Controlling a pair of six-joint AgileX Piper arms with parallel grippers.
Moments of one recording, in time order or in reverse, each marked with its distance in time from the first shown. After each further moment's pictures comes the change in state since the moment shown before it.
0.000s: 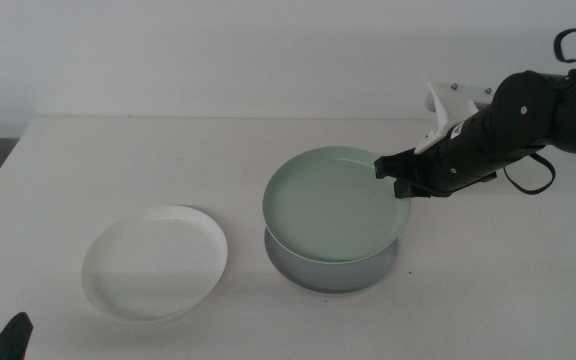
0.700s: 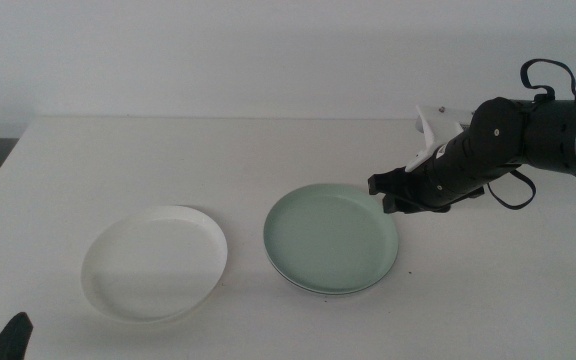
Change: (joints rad) left arm 0.000 0.000 0.000 0.000 0.000 0.000; right arm 0.000 0.101 0.002 -0.006 -0.064 0.006
